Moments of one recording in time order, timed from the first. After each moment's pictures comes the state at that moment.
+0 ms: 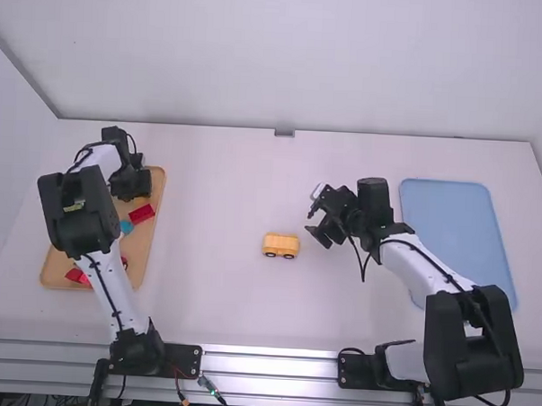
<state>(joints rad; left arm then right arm) 0.37 2.22 1.60 -0.77 0.01 0.12 0.23 1.47 0.73 -0.08 -0.48 -0.71</state>
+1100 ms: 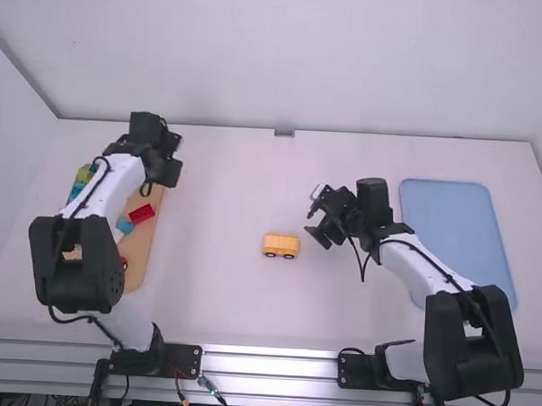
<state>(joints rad) 0.11 1.73 1.31 -0.64 -0.03 0.29 0.24 1.47 0.73 -0.09 -0.48 -0.70</state>
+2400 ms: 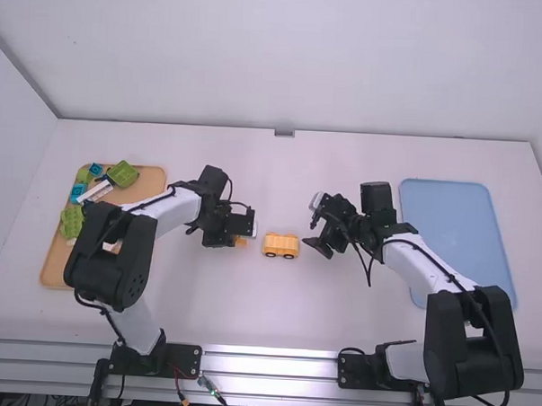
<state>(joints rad) -0.23 1.80 1.01 -0.62 0.29 1.28 0.21 1.47 0.73 -0.19 -0.66 -0.82</state>
